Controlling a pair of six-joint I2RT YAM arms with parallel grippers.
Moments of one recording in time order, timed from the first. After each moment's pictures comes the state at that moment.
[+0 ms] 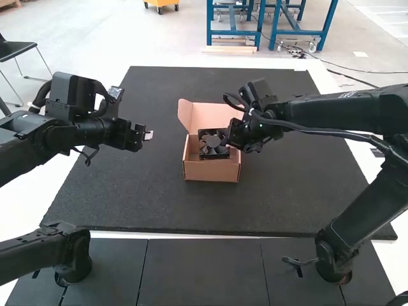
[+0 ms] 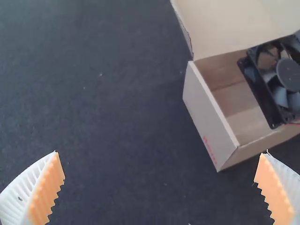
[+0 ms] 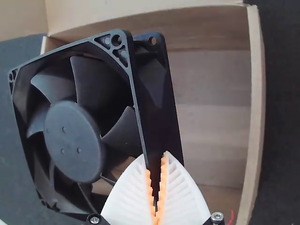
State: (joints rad) left arm -0.31 0.79 0.72 -0.53 0.07 0.02; right arm 0.59 1.48 0.92 -0.35 -0.10 0.67
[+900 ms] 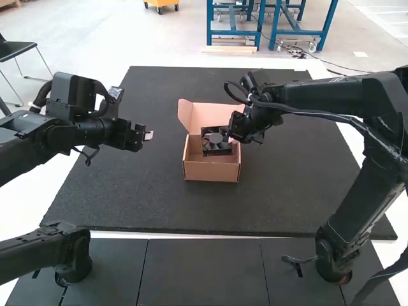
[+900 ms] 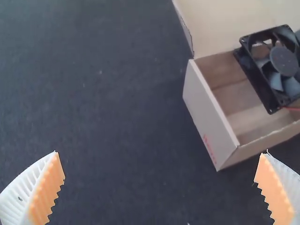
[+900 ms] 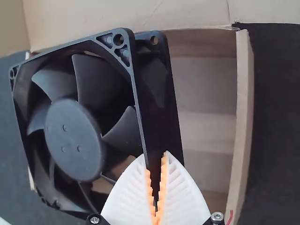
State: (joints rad) left arm -0.31 0.79 0.72 -0.53 0.07 0.01; right arm 0.52 1.59 1.08 -0.50 -0.17 0.62
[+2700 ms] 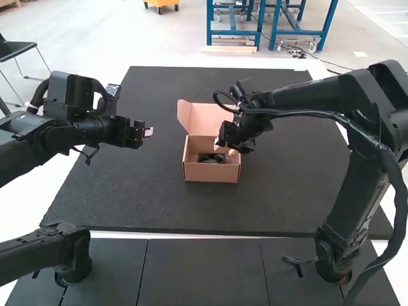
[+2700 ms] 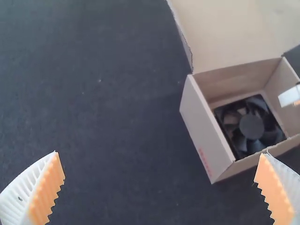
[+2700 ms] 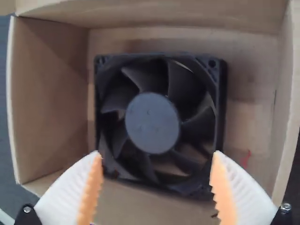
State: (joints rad) left arm -0.31 0.78 0.72 -0.51 0.07 -0.04; right arm 0.57 1.69 1.10 -0.47 -0.21 0.57
